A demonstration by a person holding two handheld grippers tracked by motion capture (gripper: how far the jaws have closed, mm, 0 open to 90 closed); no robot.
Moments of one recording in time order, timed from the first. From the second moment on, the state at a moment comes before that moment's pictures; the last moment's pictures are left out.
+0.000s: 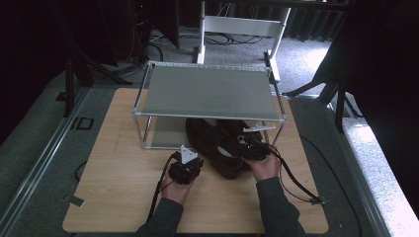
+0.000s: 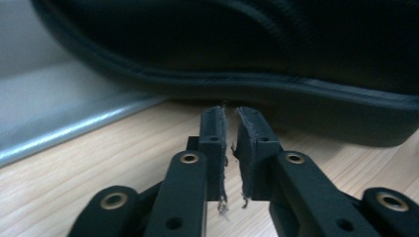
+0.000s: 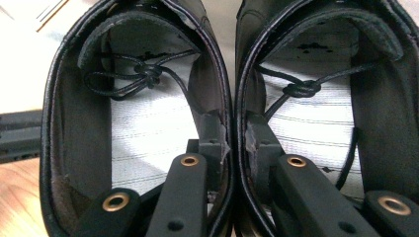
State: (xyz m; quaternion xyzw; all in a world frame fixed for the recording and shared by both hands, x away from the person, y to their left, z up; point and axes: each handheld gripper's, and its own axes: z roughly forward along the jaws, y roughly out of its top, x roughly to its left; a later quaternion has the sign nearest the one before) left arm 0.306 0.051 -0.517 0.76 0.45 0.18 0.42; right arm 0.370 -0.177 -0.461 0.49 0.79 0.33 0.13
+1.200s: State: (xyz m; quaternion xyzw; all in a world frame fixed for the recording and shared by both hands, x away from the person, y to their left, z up) left arm 0.372 0.034 -0.525 0.77 0.45 0.21 0.40; right arm 0.379 -0.154 -0.481 0.54 0.73 0.36 0.19
